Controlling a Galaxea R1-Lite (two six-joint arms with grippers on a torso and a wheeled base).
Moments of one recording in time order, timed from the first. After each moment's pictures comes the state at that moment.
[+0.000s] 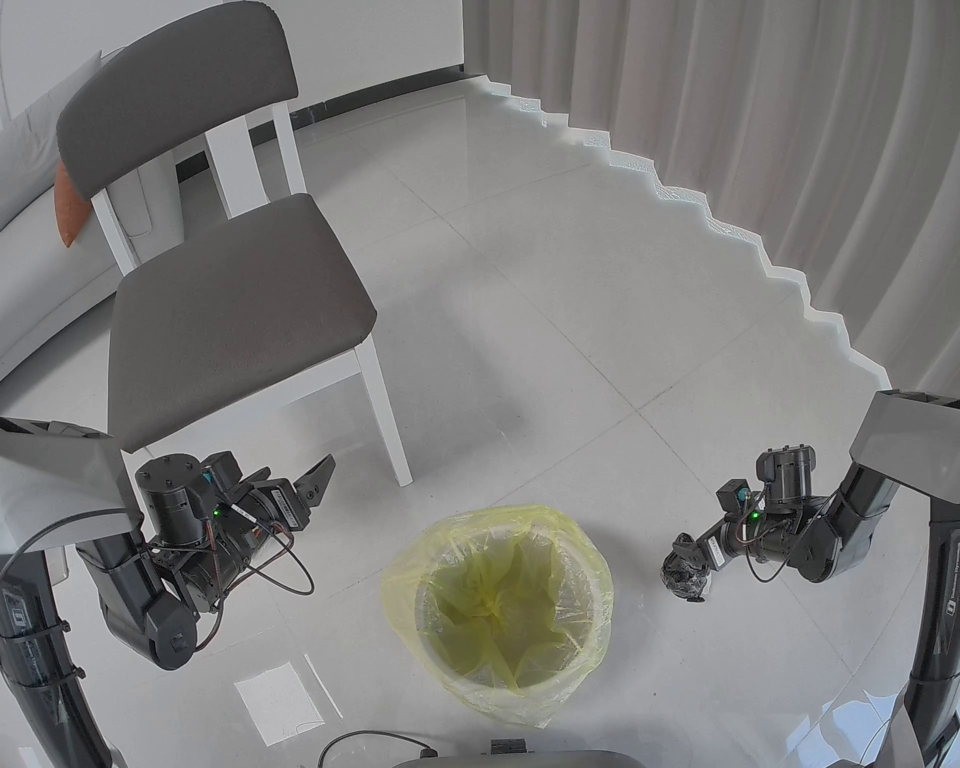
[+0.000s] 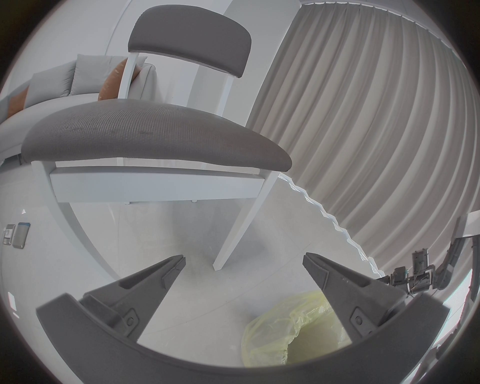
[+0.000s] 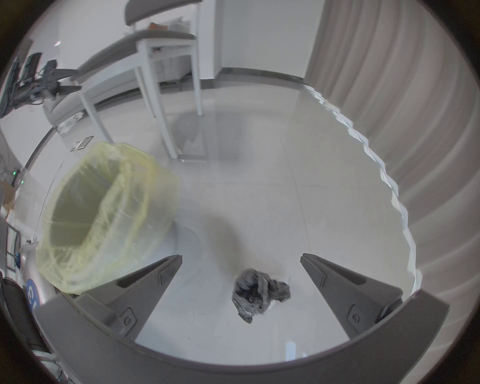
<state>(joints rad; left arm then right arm) -0.22 2.10 -0.40 -1.55 -0.04 -0.33 0.11 2.31 -0.77 -0.87 0.10 -0.39</state>
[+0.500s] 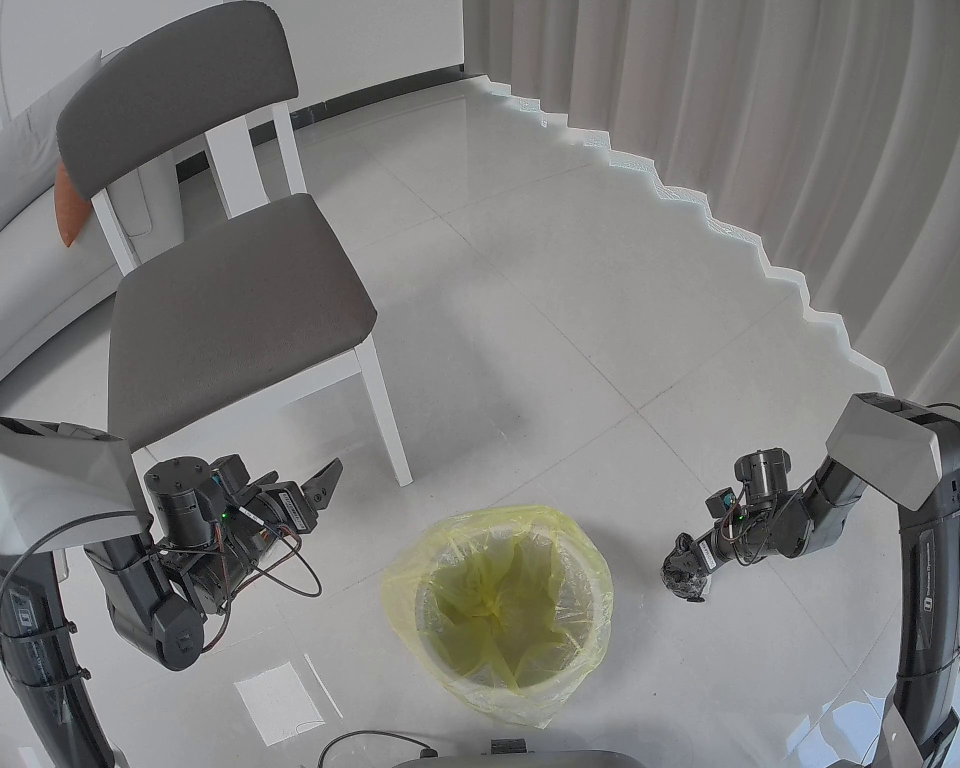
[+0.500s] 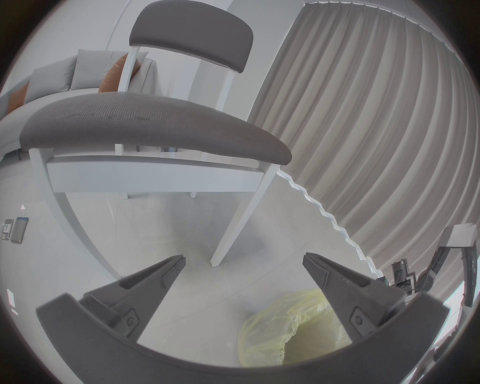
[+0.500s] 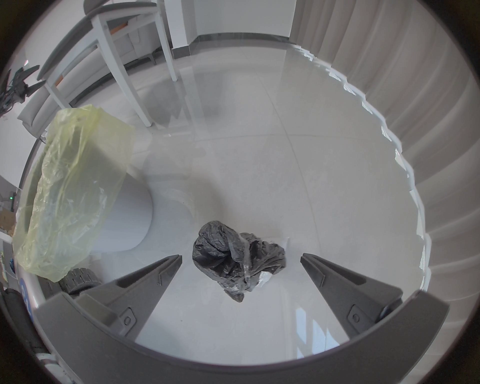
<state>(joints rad) -0.23 2.12 -0.41 -1.55 -0.03 -0.34 0.06 2.48 -1.05 -0.56 0.09 -0.36</state>
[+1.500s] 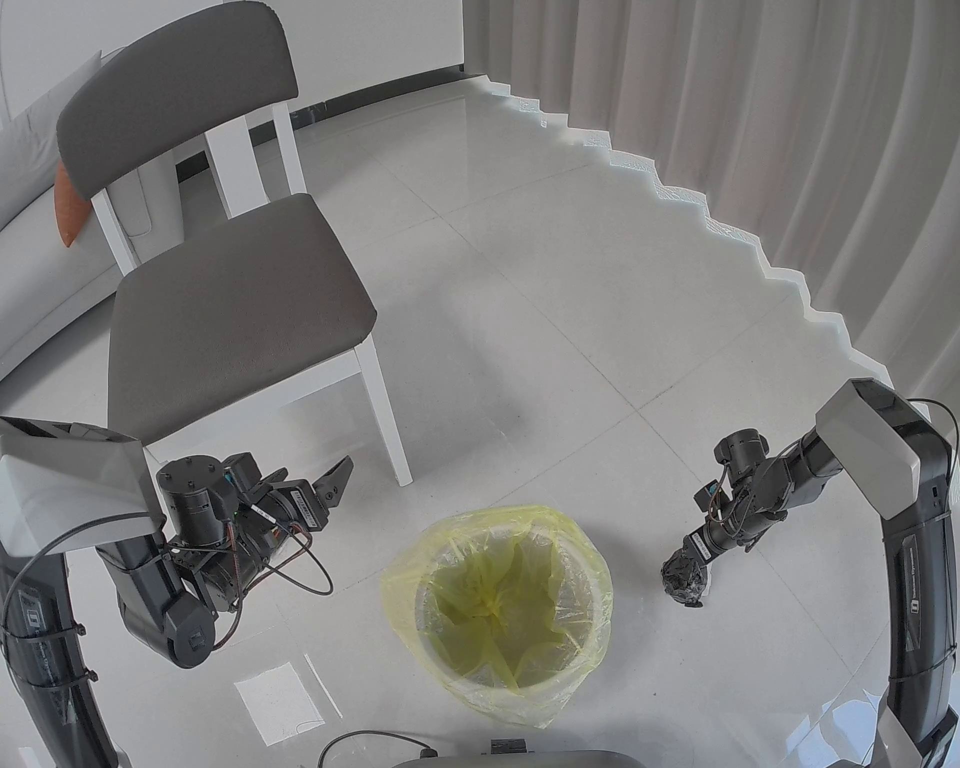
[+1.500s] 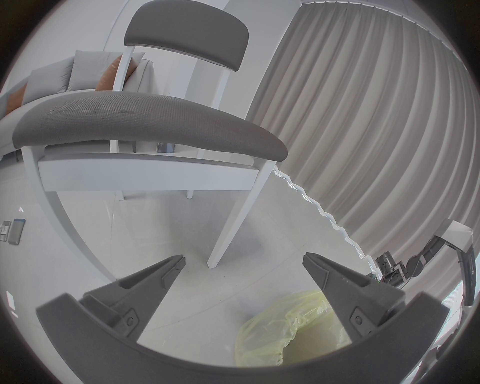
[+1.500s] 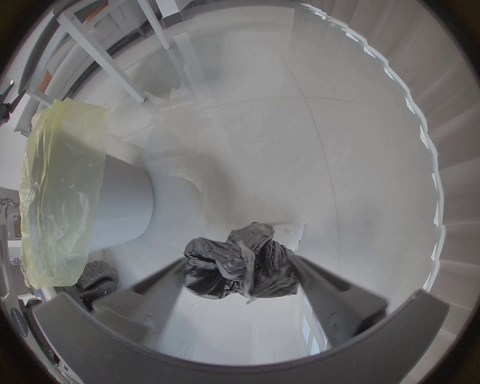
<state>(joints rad) -0.25 2.15 -0.45 -1.55 -0.02 -0.34 0.07 2.57 -1.44 -0.01 0.08 -0.36</state>
